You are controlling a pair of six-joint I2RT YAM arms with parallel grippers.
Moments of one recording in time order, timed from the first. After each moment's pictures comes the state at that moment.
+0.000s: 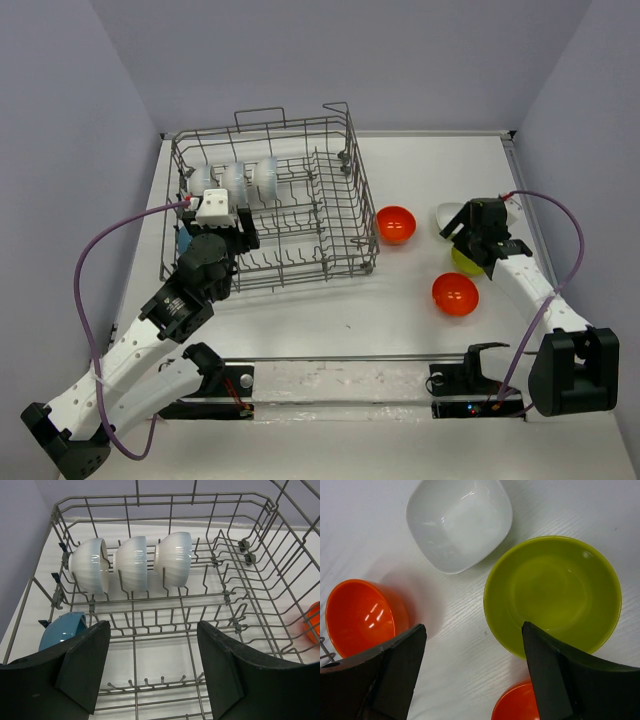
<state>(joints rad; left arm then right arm) -0.71 0.67 0.75 -0.22 -0.71 -0.15 0.07 1.15 0.74 -0.37 0.27 0.71</state>
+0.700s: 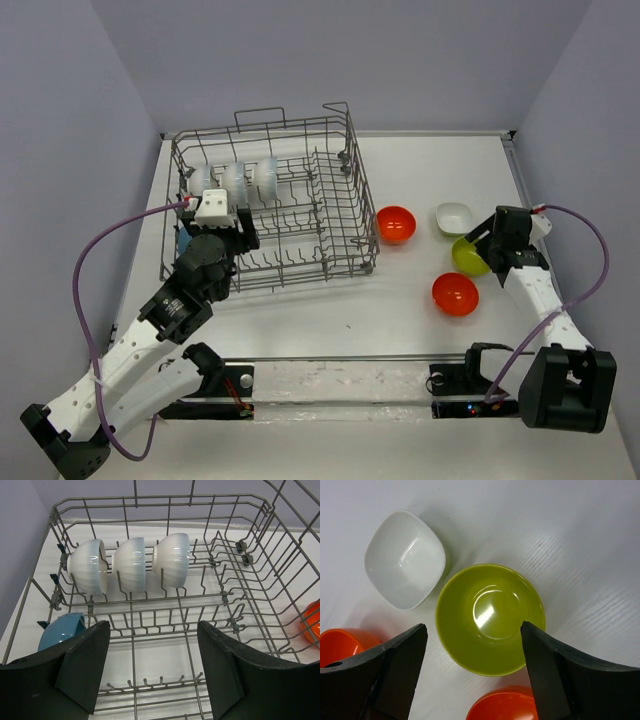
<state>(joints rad) -0.71 0.66 0.75 -0.22 -0.70 -0.15 -0.09 1.07 0.70 -0.39 0.32 0.73</state>
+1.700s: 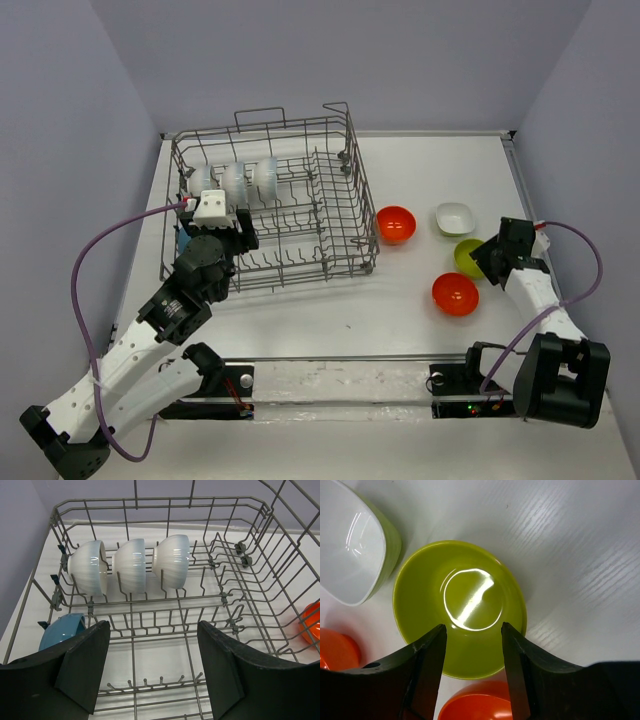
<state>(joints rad) -0.71 0.65 0.75 -0.22 -0.70 -0.15 -0.20 1.11 0.61 -0.39 0.19 0.77</state>
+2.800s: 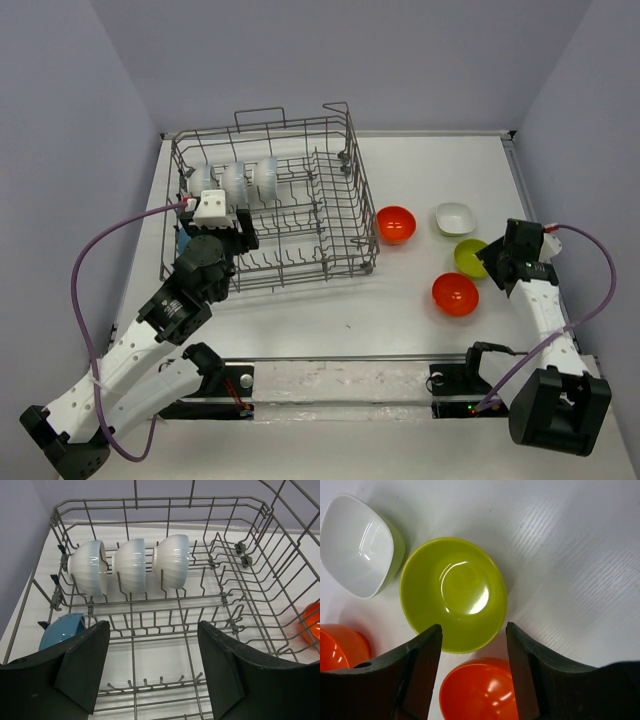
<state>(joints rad) -0.71 0.65 0.75 -0.22 -0.70 -0.15 -0.20 0.95 0.65 -0.56 0.25 0.80</state>
